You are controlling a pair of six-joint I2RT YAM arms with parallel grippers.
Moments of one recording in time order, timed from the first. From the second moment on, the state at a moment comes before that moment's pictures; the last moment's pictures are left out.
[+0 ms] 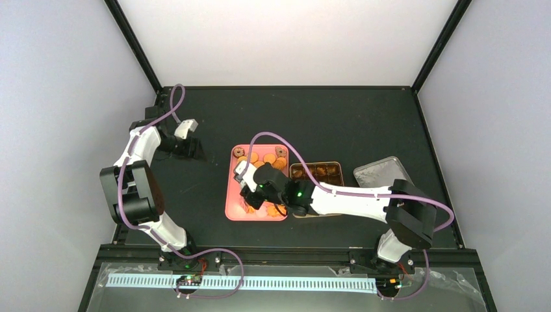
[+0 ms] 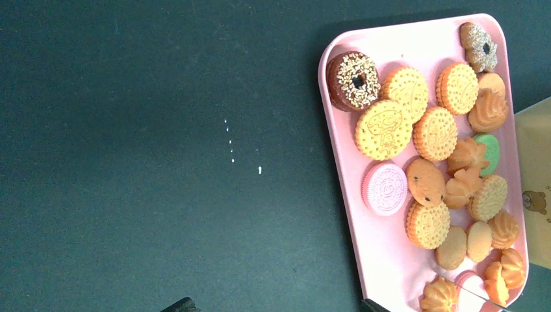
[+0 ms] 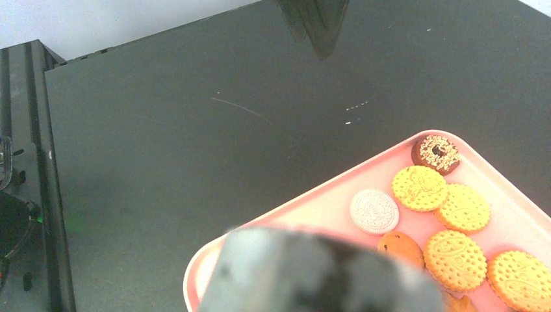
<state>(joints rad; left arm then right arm) 0.26 1.65 1.22 -0.93 0.54 0.34 1.19 1.61 1.04 0.03 0.09 0.10</state>
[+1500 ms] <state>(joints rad) 0.26 1.66 1.24 -0.93 0.57 0.34 0.66 0.96 0.82 -0.34 0.49 0.24</state>
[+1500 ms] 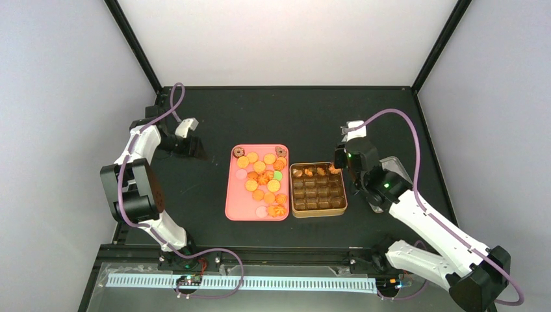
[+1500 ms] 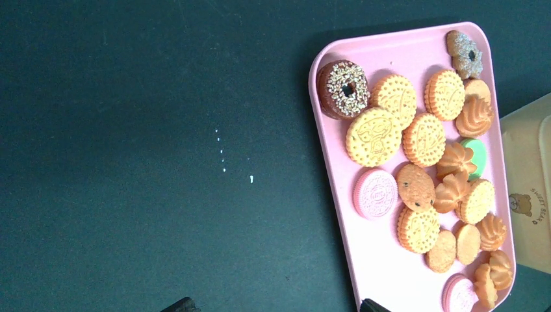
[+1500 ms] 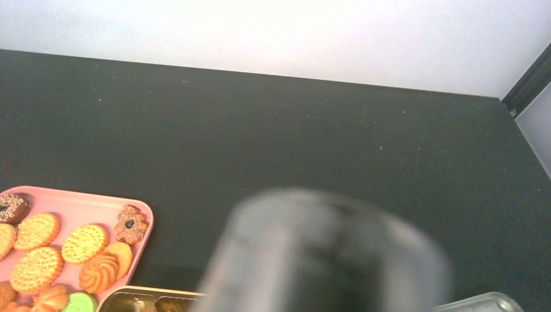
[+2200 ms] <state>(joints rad) 0.26 1.67 1.24 -0.93 0.57 0.34 0.70 1.03 0.91 -0.30 0.35 0.22</state>
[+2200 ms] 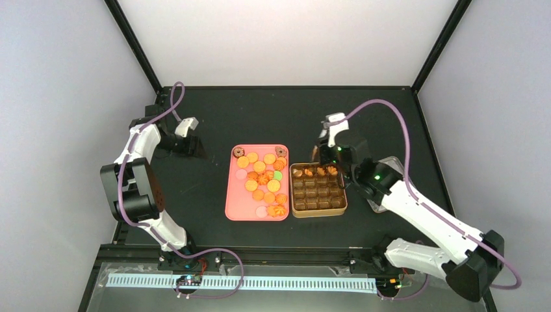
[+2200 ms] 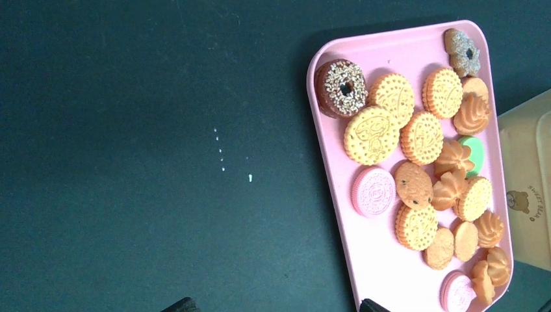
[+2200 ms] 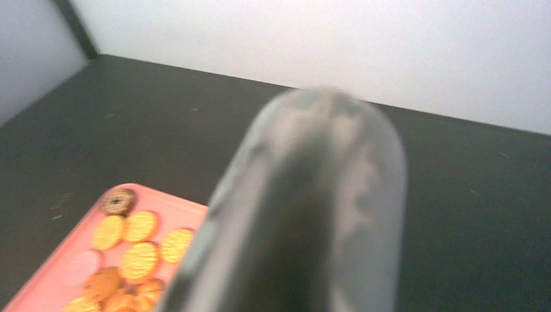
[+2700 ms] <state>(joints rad) 0.26 1.77 1.36 -0.99 0.56 0.41 1.04 1.54 1.22 -0.12 0.20 0.16</state>
